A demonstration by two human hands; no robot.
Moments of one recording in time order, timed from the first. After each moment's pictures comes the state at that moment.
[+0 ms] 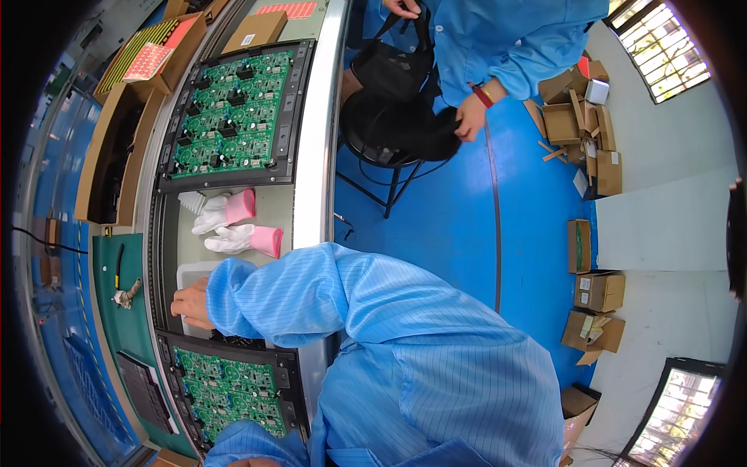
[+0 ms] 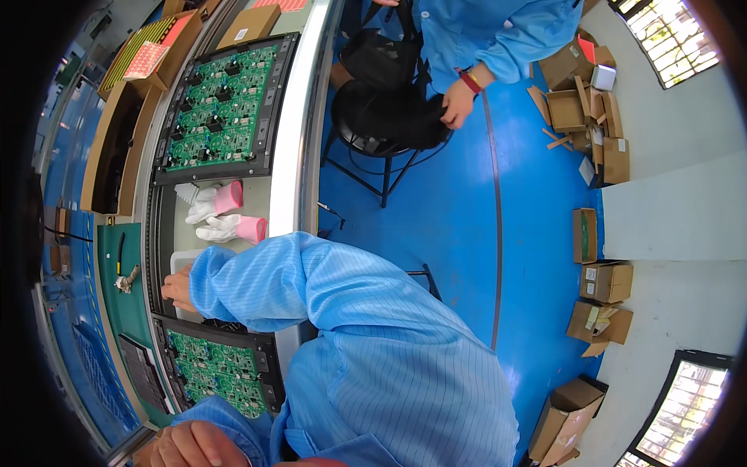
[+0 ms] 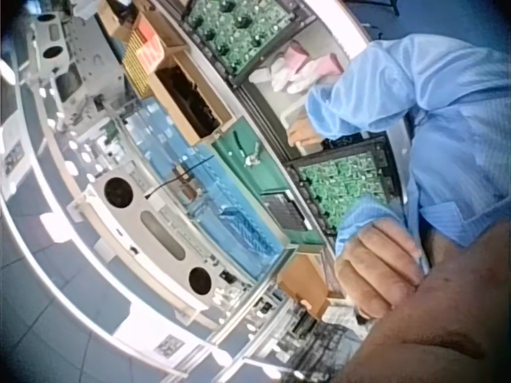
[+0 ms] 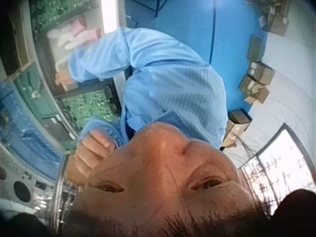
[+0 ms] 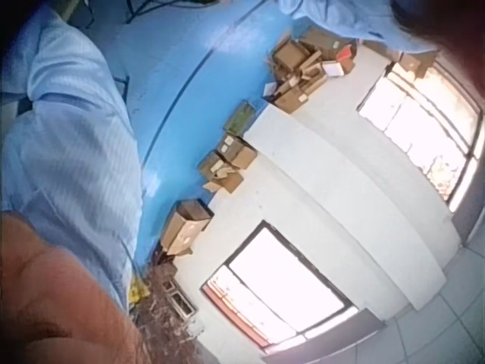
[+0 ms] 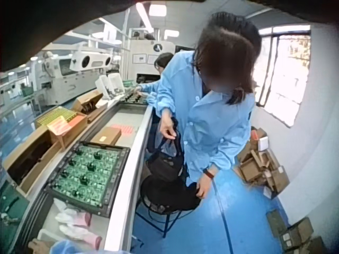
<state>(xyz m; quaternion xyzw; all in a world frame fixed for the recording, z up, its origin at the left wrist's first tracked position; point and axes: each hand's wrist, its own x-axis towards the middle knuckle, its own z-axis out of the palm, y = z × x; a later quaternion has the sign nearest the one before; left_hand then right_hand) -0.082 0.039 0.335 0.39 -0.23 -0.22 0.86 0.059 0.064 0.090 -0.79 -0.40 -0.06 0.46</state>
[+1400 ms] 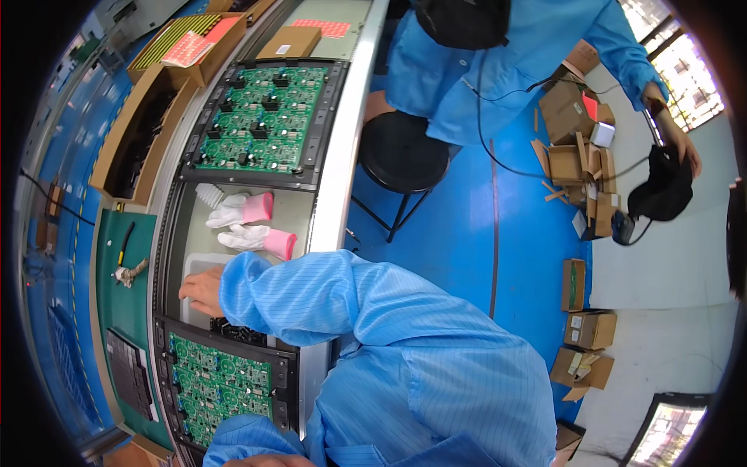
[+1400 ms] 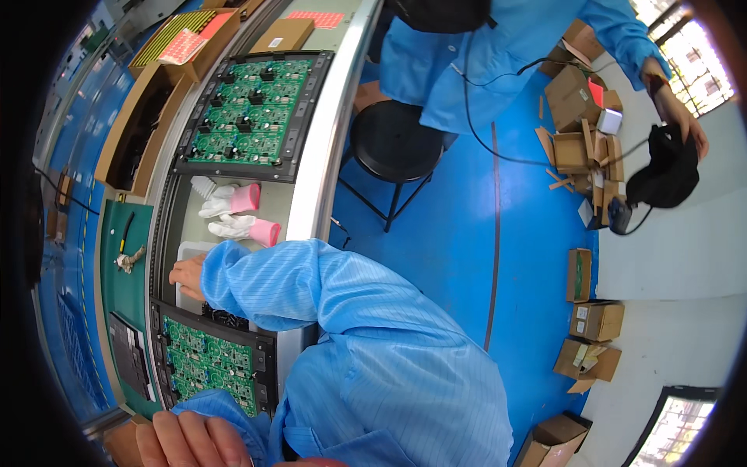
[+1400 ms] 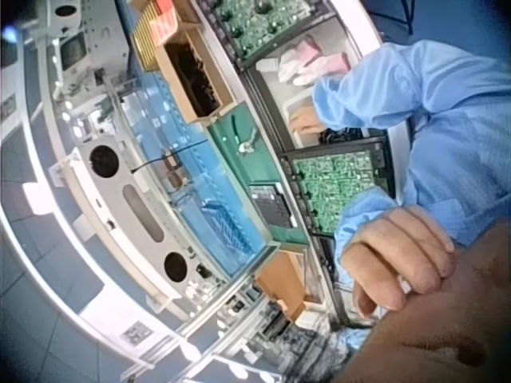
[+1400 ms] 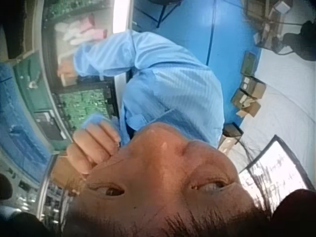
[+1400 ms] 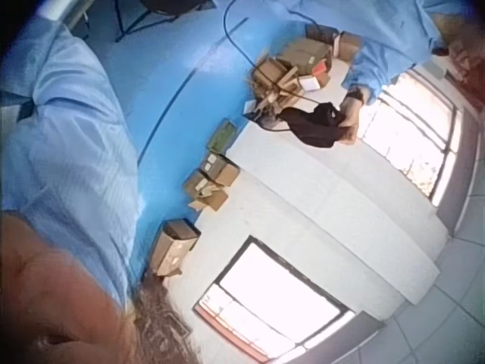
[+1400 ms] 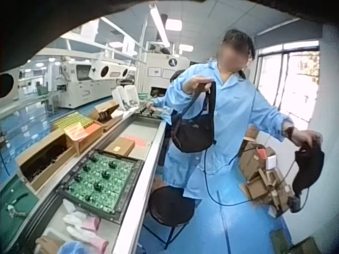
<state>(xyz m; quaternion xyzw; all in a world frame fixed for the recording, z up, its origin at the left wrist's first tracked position) -0.106 0.034 0.350 0.33 -0.27 -0.16 0.89 0.062 0.062 0.083 -0.78 -0.41 -0.06 0.47</state>
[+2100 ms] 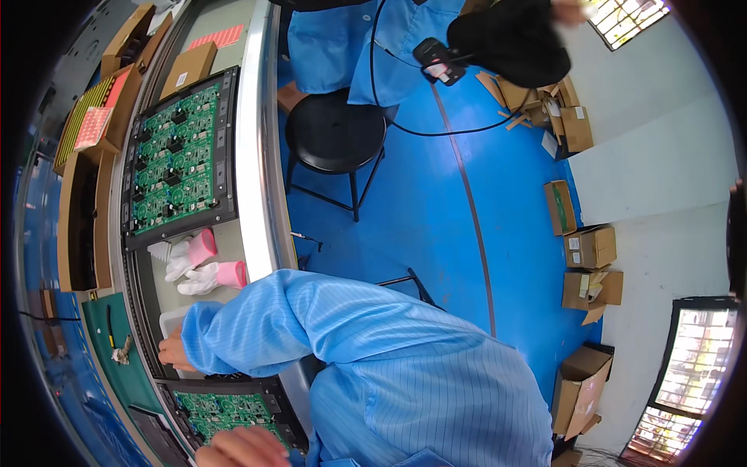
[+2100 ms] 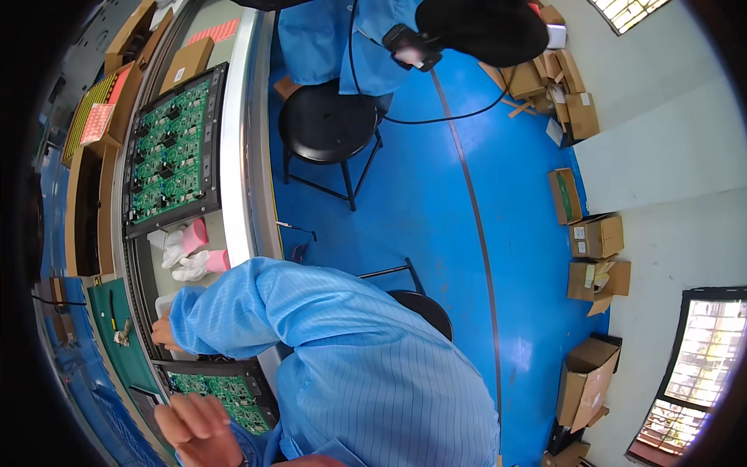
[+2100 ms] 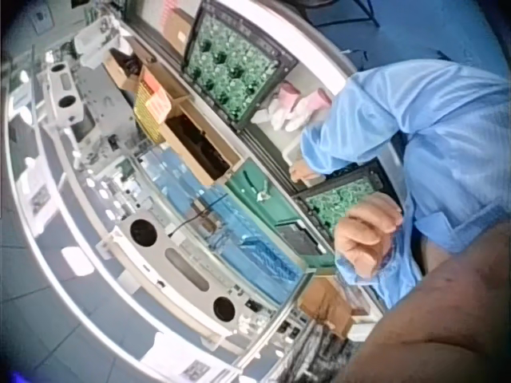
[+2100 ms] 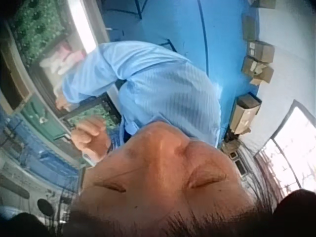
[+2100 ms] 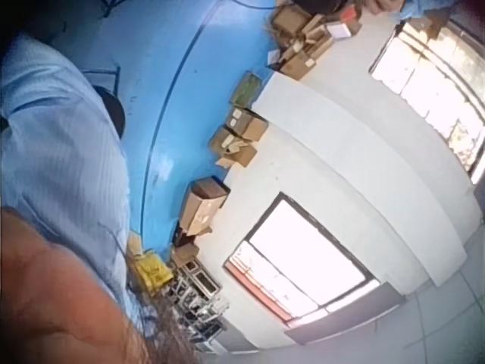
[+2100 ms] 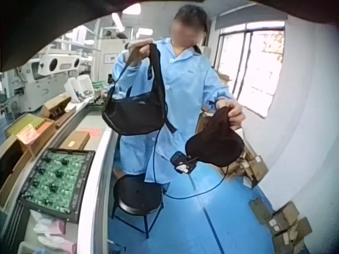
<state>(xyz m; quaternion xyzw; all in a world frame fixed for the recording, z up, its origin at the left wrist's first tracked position) -0.083 0.016 0.306 0.44 -0.23 -0.21 0.84 0.060 0.068 0.087 -0.79 -0.42 -0.06 0.44</state>
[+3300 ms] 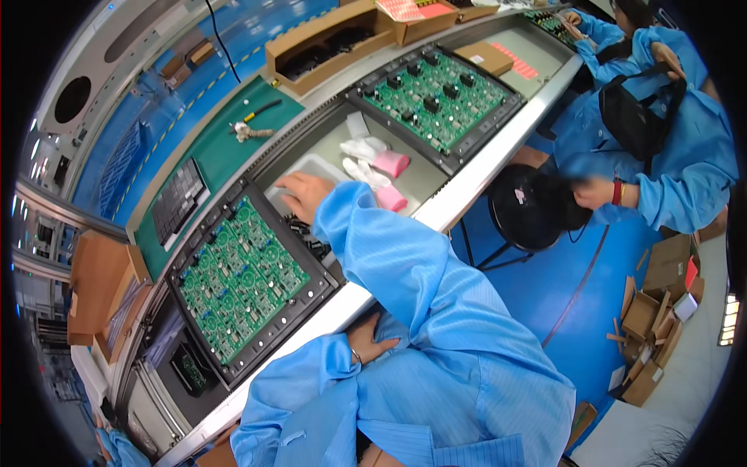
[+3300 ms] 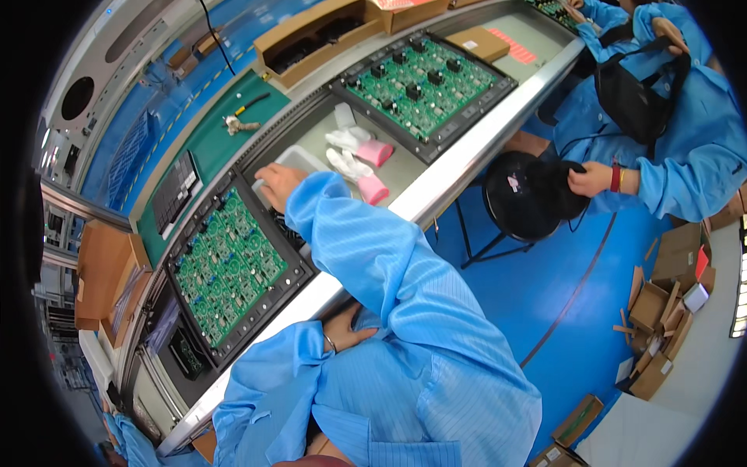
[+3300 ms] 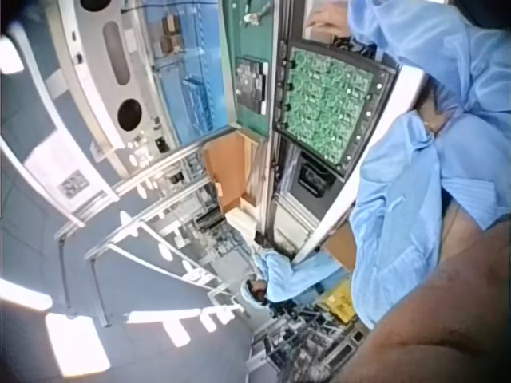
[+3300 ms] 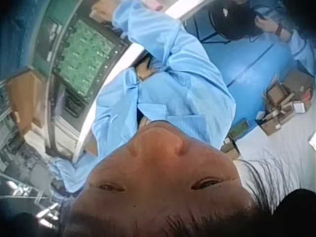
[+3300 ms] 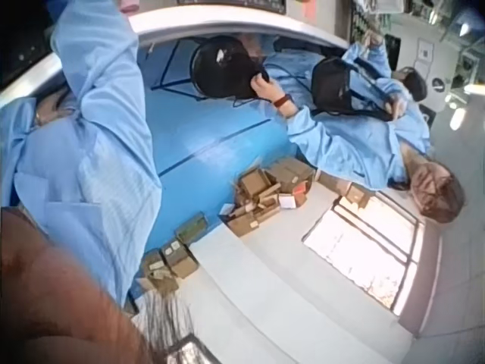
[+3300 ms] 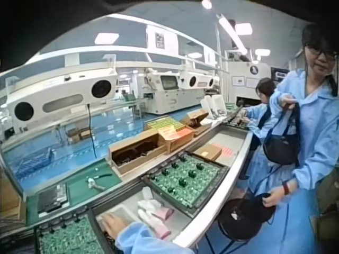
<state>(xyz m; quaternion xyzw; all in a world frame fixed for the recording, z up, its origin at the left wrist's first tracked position) -0.200 -0.015 0.019 0.84 0.08 -0.25 0.47 0.043 0.047 0.099 -0.71 -0.47 -0.10 0.51</state>
